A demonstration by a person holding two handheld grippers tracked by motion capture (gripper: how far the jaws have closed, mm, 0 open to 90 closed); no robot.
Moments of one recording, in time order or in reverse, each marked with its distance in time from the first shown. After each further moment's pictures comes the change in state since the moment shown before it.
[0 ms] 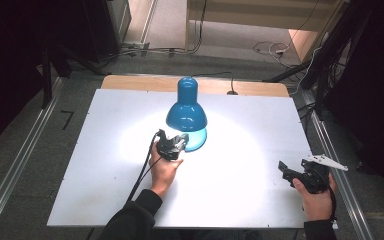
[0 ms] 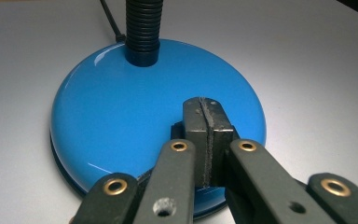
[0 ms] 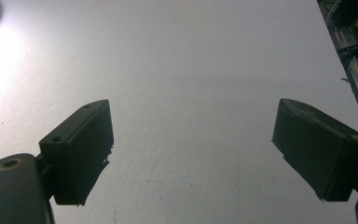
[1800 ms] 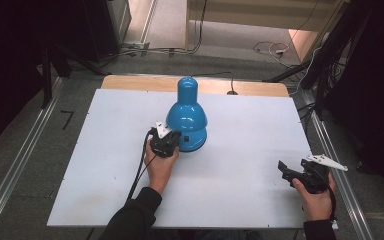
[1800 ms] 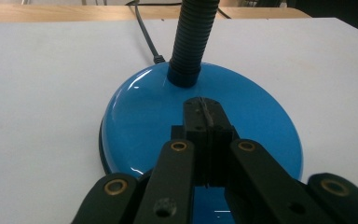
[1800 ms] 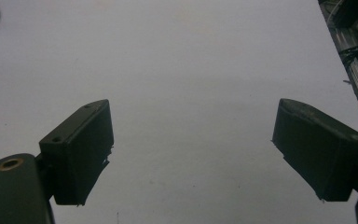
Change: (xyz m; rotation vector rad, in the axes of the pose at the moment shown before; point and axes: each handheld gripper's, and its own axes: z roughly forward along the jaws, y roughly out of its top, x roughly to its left) left arm 0.018 0.001 -0.004 -0.081 0.056 -0.045; right arm 0.002 0.000 0.000 -0.005 0.004 0.000
